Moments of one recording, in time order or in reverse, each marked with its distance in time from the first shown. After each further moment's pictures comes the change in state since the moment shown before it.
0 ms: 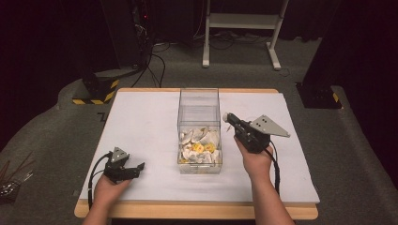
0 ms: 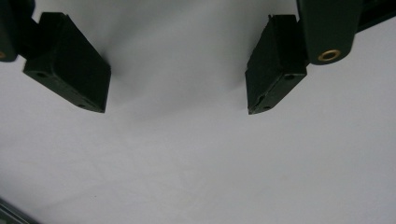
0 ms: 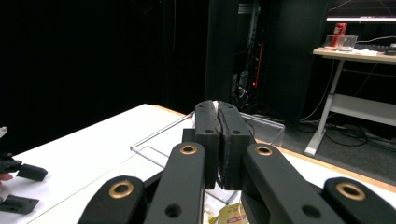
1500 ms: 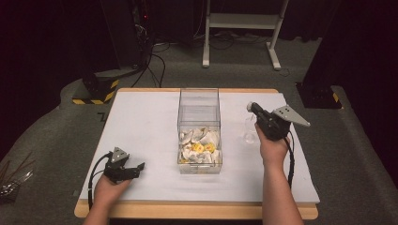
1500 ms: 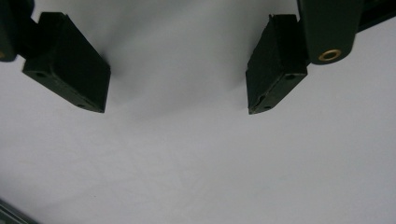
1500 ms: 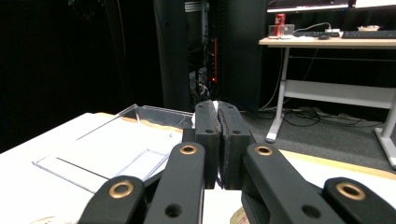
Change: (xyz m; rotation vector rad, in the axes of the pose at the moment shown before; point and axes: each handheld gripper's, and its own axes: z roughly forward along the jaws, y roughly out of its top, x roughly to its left) left arm 0.000 0.000 0.000 -0.002 0.001 -0.001; right arm -0.075 -0.012 -0.002 0.002 -0.168 0.090
